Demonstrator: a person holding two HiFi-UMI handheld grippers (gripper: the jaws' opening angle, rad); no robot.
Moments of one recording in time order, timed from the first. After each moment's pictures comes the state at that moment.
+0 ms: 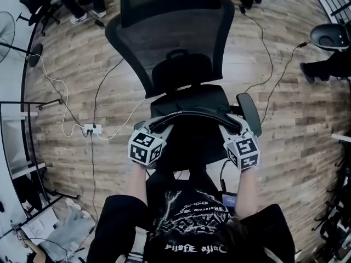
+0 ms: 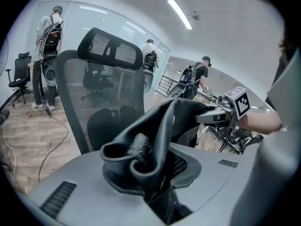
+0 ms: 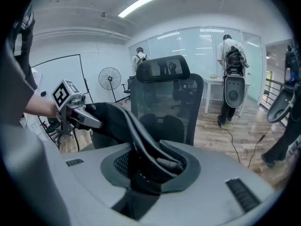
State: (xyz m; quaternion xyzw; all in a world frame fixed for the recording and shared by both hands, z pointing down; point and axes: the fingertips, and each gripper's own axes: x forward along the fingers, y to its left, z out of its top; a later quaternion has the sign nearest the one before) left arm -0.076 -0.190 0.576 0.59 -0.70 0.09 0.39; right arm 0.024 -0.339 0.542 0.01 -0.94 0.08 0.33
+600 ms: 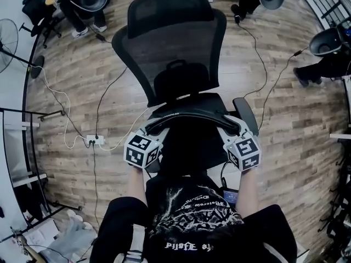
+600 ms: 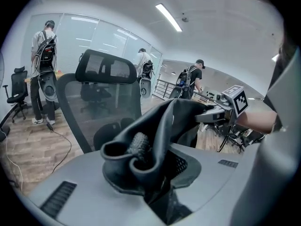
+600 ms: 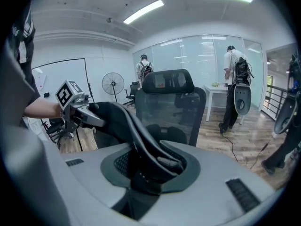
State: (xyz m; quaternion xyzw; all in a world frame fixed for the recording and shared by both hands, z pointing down) left arm -0.081 -0.159 0.500 0.61 -0.71 0.11 0.34; right arm 0.026 -0.301 0.469 0.01 -0.95 0.06 0.30
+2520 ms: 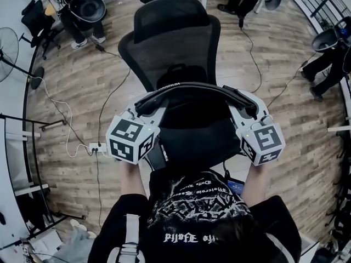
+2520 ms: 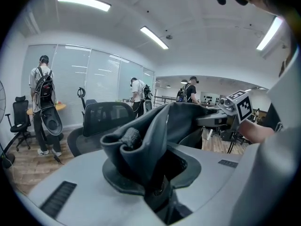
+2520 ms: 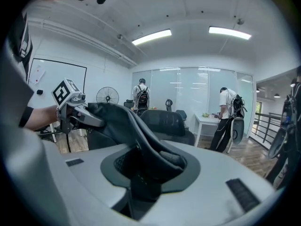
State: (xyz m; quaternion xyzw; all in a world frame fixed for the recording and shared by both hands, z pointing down) left arm -0.102 -0.151 0.302 0.63 -0.74 0.10 0.21; right arm 0.019 -0.283 0.277 0.07 -0.98 -0.02 0.17
